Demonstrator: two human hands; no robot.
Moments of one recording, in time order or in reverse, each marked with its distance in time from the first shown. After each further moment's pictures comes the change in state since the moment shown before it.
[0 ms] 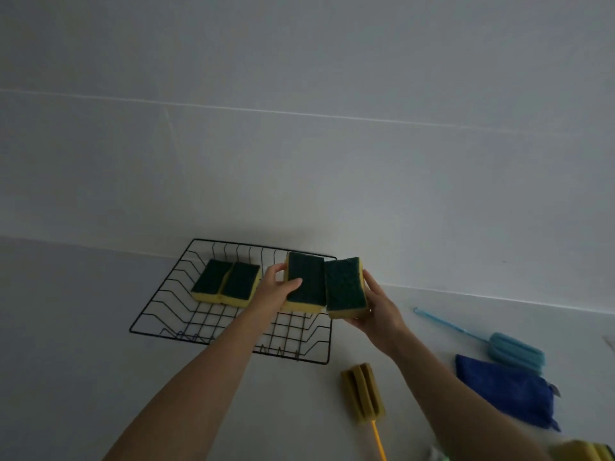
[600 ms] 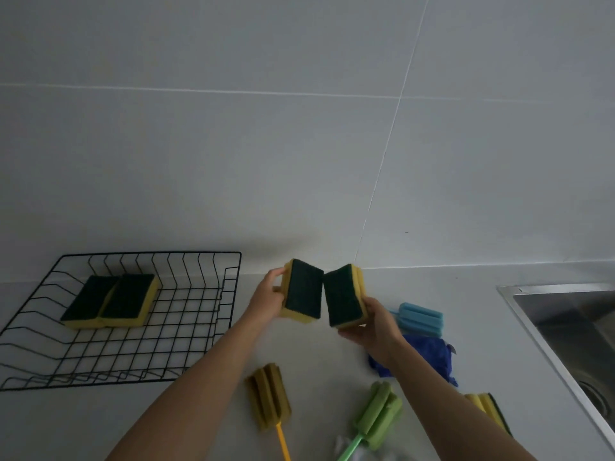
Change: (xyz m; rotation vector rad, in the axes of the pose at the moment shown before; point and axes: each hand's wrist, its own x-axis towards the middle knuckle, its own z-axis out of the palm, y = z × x) left_hand 0.032 -0.022 0.168 0.263 -0.200 0.036; right_hand -0.020 -0.013 -0.171 0.145 0.342 0.141
